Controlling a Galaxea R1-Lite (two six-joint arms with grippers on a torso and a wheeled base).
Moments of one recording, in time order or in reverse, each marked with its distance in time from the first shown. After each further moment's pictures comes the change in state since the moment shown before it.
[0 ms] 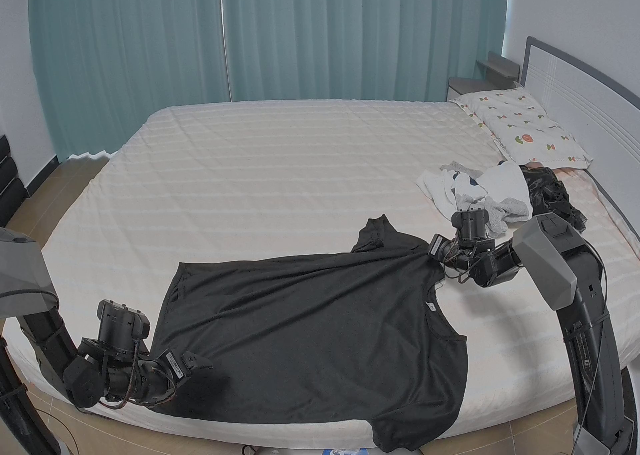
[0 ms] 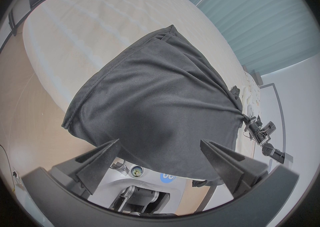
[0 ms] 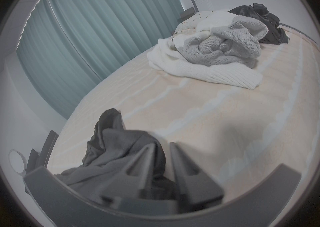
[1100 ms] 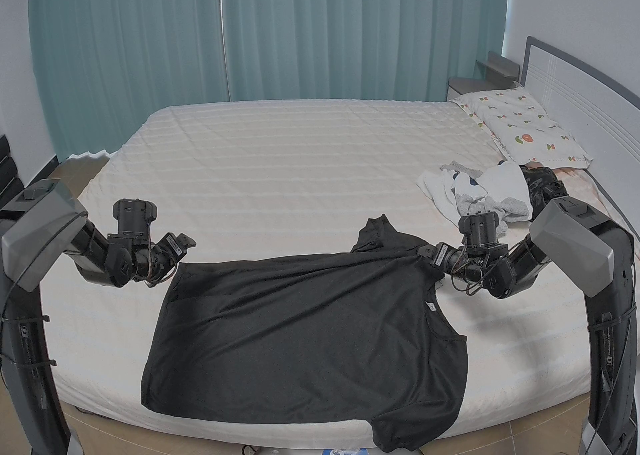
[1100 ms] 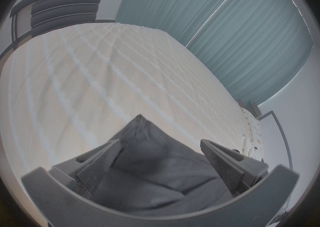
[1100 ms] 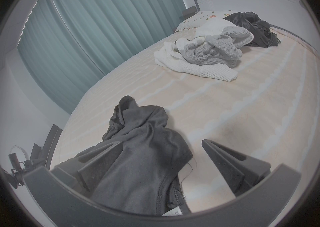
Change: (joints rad) left arm 0.209 0.319 -0.914 0.304 0.115 0.151; right arm 0.051 -0.249 0.432 -0.132 -0.018 0.008
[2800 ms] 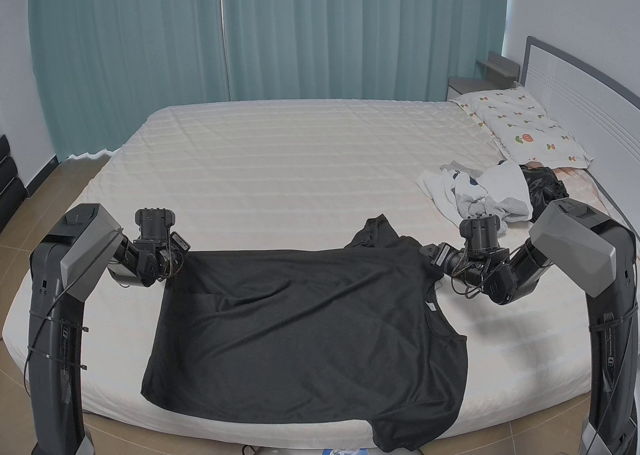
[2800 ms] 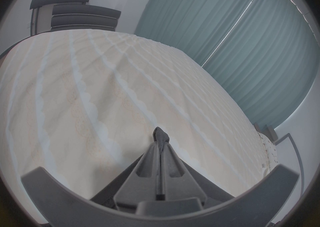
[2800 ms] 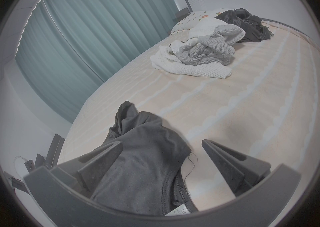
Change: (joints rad) left arm 0.024 0.323 -0.378 -0.019 0.230 -0.077; right arm 0.011 -0.017 0.066 -0.076 -0.027 0.079
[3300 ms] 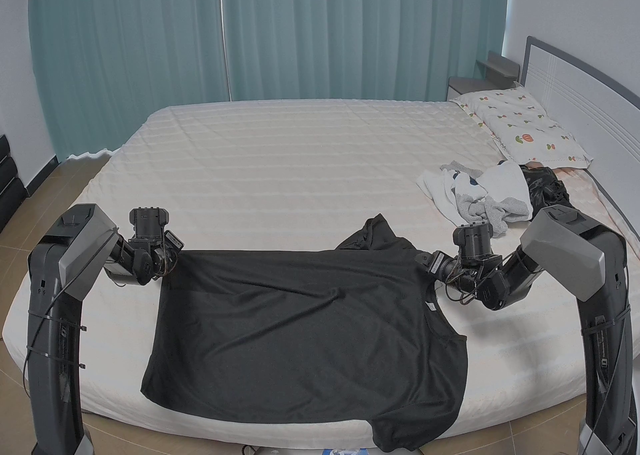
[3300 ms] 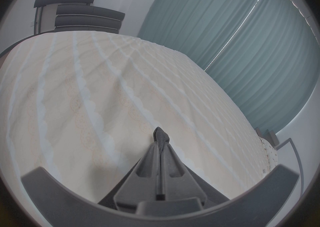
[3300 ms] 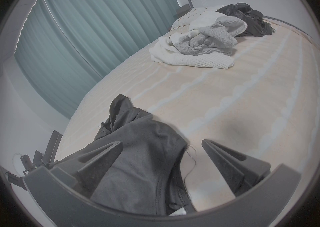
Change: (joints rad) left arm 0.020 0.009 -0.019 0.000 0.006 -0.006; right arm 0.010 0.055 -0.030 0.000 0.001 -0.009
